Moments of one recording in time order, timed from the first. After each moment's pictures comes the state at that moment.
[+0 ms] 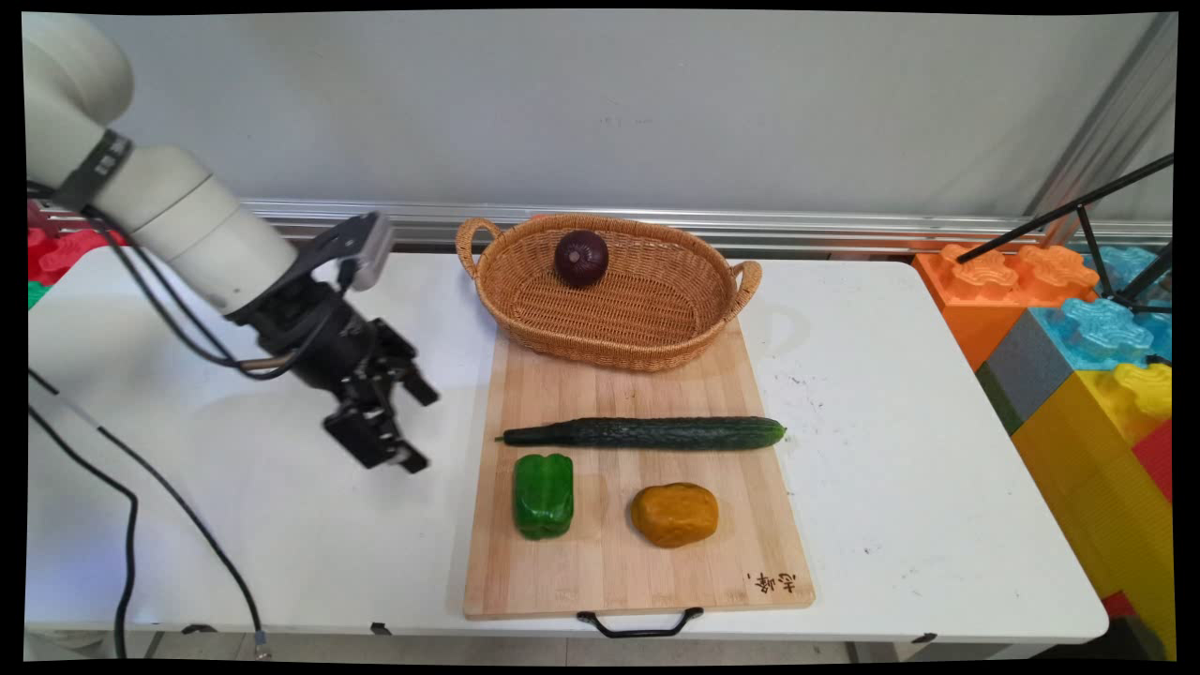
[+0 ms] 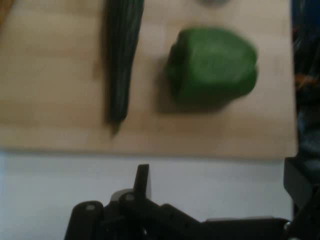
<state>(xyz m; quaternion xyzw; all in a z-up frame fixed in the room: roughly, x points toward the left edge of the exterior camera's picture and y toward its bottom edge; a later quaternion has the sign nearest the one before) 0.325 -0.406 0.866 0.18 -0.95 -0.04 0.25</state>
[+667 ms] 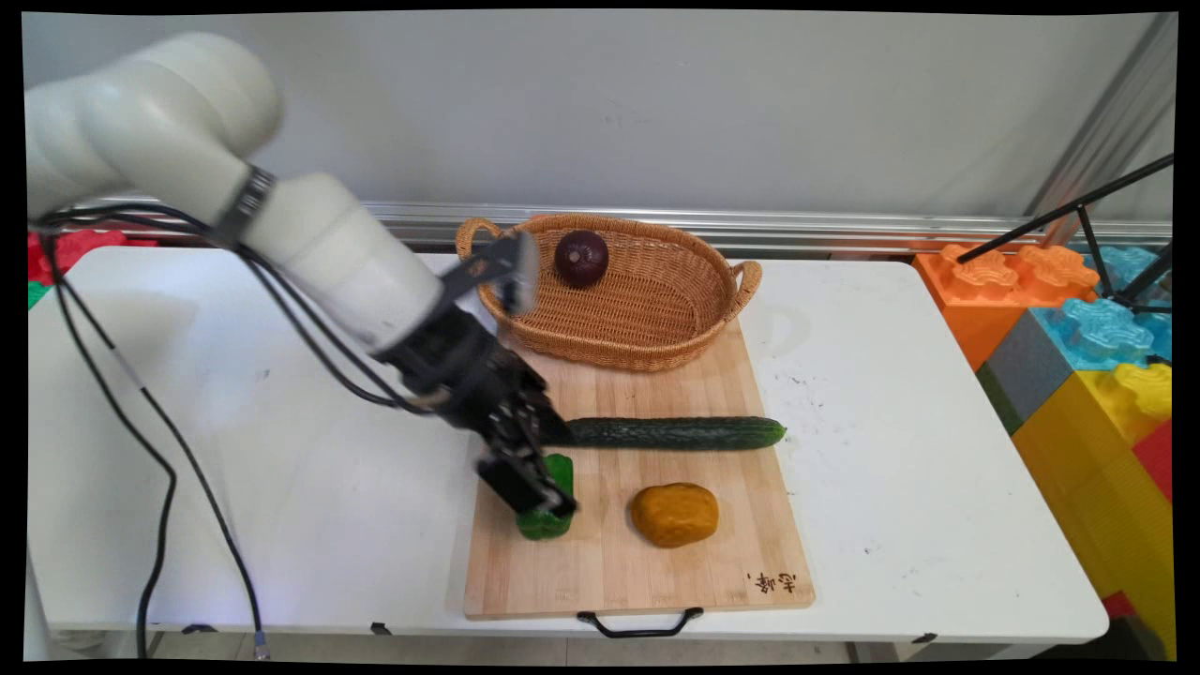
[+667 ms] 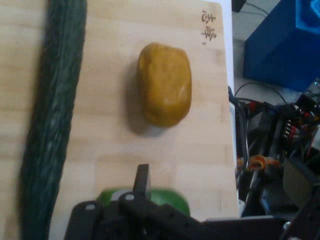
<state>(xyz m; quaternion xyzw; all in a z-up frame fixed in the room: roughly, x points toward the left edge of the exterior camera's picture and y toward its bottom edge) 0.199 -0.398 0.865 0.18 -0.94 -0.06 0.29</state>
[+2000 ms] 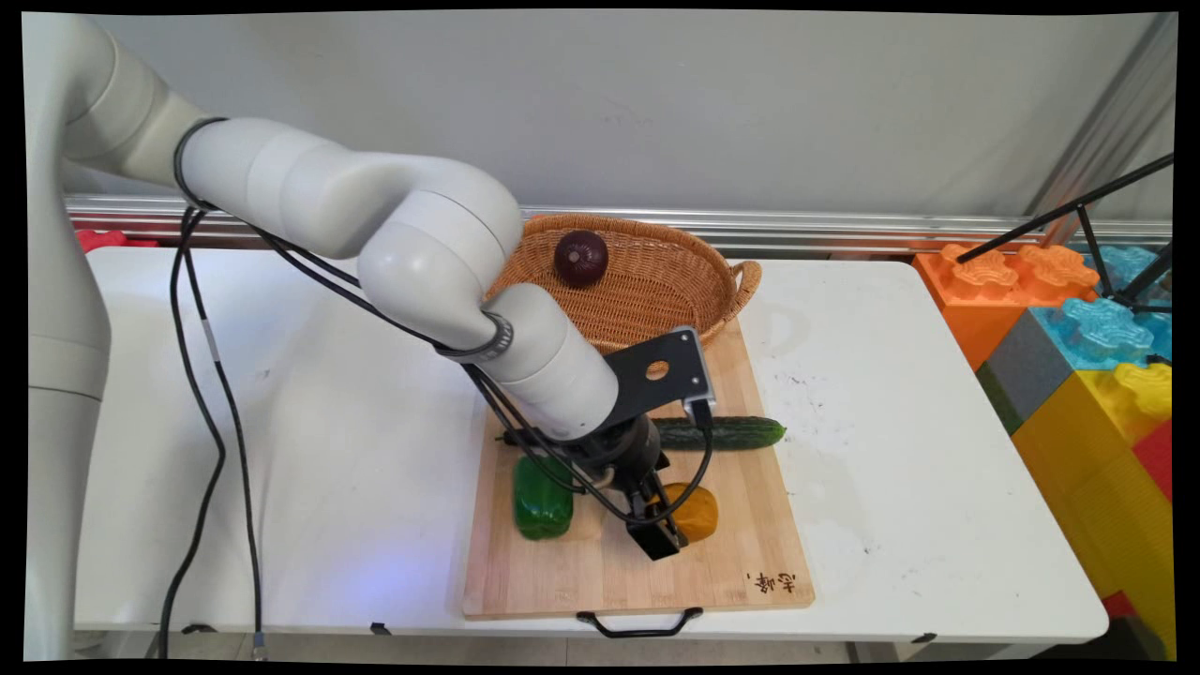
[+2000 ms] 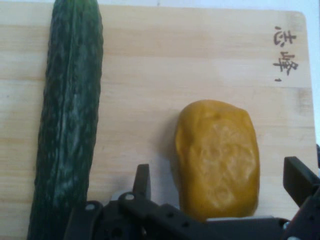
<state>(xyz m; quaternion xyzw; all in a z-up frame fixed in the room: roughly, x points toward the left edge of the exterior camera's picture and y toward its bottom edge) 0.066 -0.402 0.798 0.17 -0.96 0.03 0.23</state>
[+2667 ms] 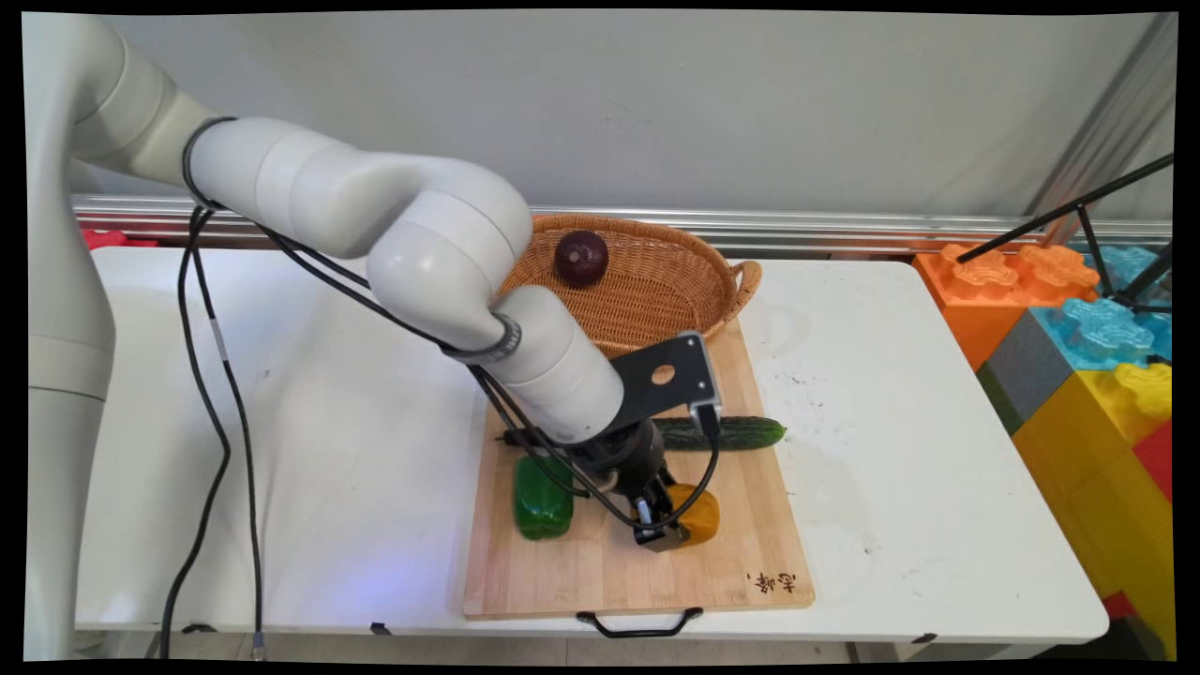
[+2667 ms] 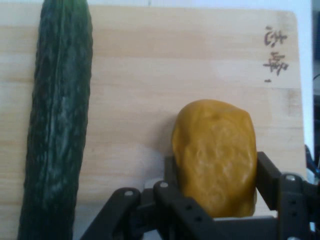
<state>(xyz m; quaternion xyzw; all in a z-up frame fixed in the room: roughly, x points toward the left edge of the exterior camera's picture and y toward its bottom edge) 0.061 -0.400 0.800 0.16 -0.96 0.02 0.22</state>
